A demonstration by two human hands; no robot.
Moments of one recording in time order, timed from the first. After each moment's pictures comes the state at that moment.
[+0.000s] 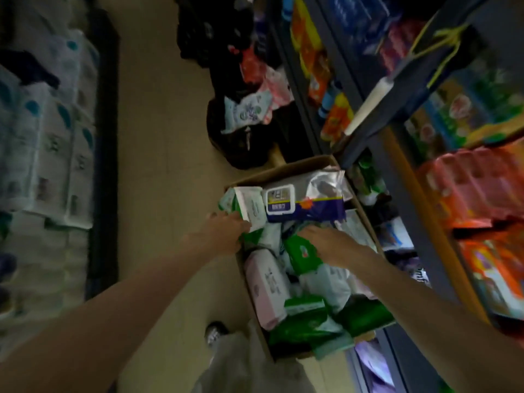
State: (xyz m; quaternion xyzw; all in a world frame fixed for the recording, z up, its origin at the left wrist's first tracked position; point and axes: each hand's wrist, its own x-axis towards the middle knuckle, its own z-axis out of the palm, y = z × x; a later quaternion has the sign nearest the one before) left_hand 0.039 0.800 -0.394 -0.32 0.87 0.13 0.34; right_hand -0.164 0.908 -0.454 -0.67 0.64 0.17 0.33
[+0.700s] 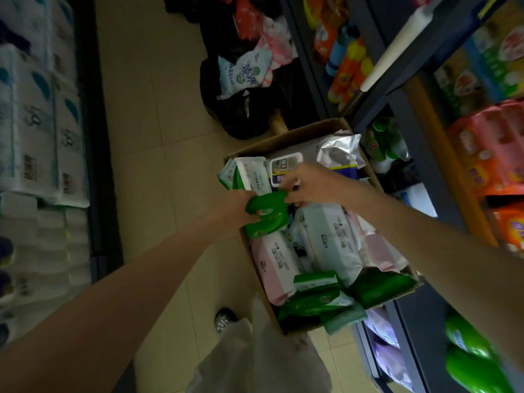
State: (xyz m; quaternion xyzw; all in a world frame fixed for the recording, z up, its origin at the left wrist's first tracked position) left_hand 0.034 0.794 -0.441 -0.42 0.79 0.38 0.21; right_hand -0.143 0.838 -0.423 -0.59 0.65 -0.05 0.47
